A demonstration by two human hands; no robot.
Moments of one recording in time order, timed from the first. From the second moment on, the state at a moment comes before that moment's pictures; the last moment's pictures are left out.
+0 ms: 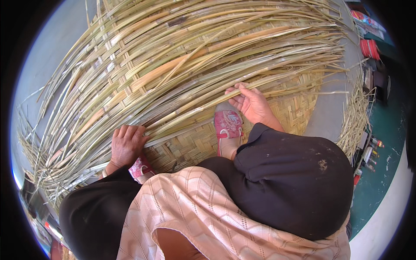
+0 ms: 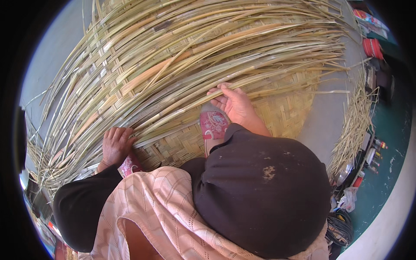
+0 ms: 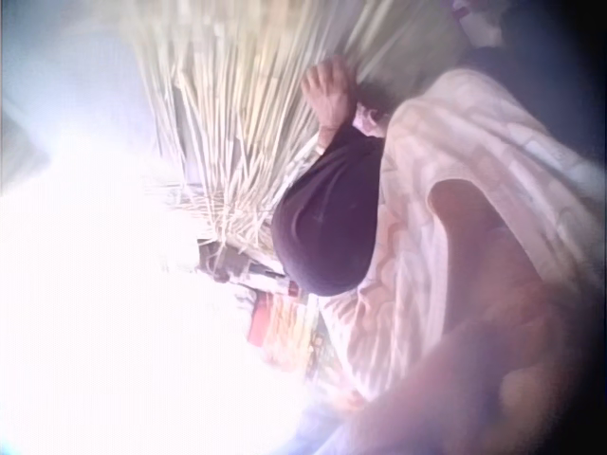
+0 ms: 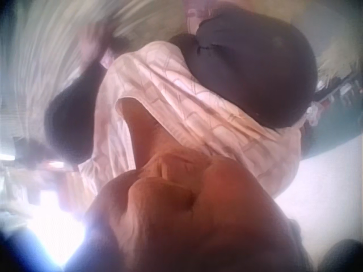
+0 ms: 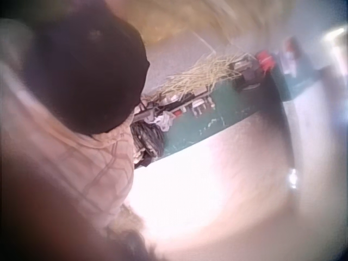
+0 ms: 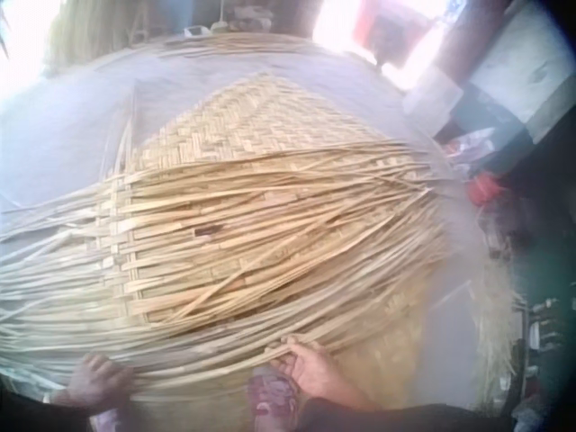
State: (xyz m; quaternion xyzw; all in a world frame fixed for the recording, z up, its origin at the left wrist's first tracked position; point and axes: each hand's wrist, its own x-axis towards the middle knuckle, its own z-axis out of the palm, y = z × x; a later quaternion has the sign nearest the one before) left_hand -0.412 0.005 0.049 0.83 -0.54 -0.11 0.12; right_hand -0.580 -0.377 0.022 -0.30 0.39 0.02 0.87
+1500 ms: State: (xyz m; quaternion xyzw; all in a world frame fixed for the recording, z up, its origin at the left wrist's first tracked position) left_hand -0.359 0.000 0.147 0.71 -0.13 -0.60 0.35; right_hand -0.592 -0.418 0.021 -0.39 0.46 -0.11 0.79
